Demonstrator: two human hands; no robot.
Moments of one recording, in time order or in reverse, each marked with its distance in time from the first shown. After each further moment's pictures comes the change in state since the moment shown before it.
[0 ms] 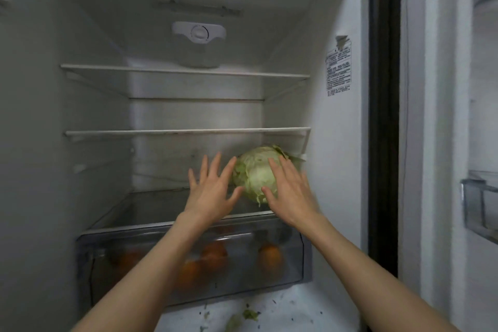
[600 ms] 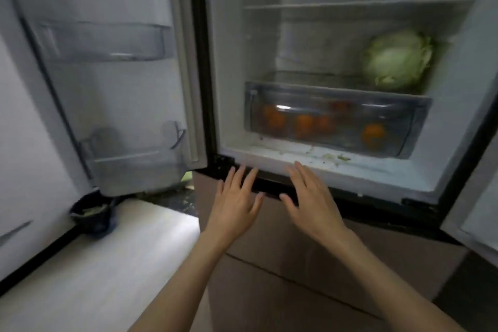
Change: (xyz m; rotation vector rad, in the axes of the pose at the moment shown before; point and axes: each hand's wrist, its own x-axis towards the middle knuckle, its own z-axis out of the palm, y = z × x) left_hand -0.387 0.057 -0.051 0.035 -0.162 -0.555; right_hand -0.298 -0.098 -0.012 0.379 -0.502 -0.372
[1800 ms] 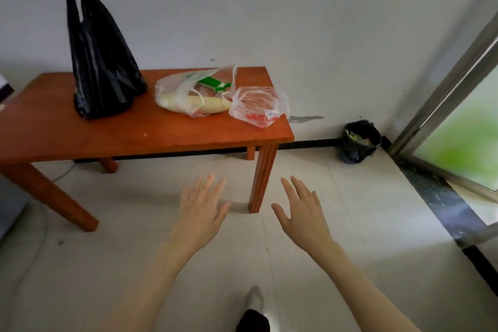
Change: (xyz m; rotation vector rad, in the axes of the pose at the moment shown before) left_hand -0.573 -0.476 -0.282 0.273 -0.012 -1.249; right_hand -0.146 -0.679 0.353 0.213 -0.663 -0.818
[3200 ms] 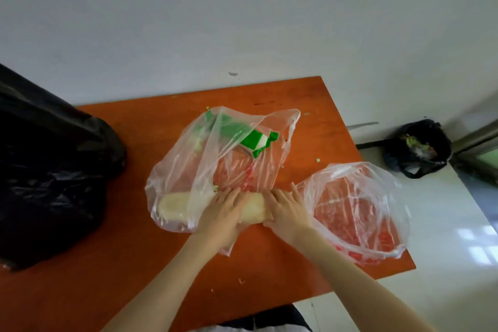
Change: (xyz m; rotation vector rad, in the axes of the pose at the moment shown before) left_hand 0.535 -0.237 -0.011 0.125 -0.353 0.251; right_hand 0.568 -0.119 0.135 -0.214 -0.372 -0.153
